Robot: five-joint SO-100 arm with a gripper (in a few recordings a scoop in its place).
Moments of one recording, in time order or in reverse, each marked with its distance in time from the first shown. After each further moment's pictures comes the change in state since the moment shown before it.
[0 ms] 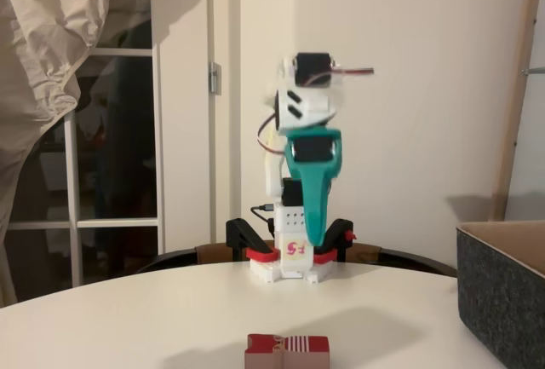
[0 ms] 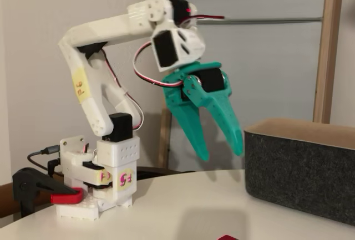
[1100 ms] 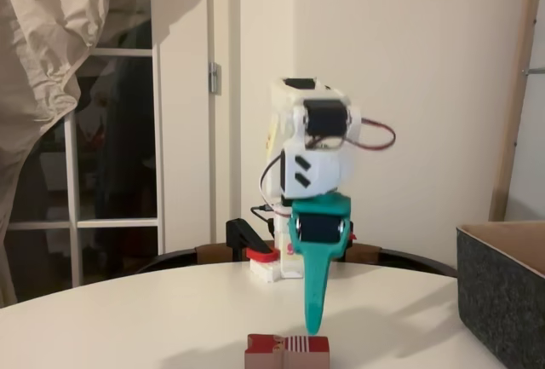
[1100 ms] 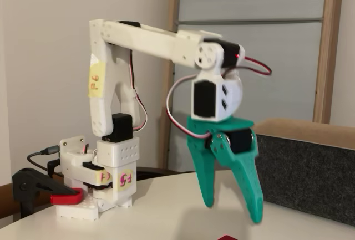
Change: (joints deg) arm 1.1 -26.6 -8.2 -6.0 0.4
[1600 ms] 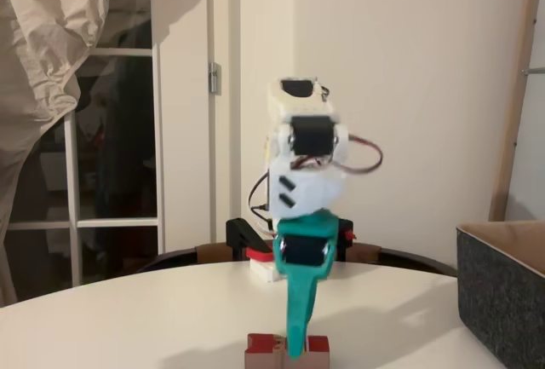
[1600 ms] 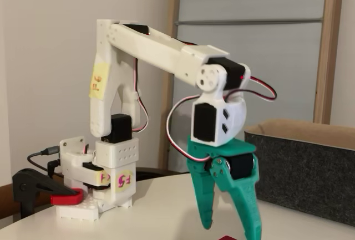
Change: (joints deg) arm 4.0 -5.3 -0.2 -2.9 1.8
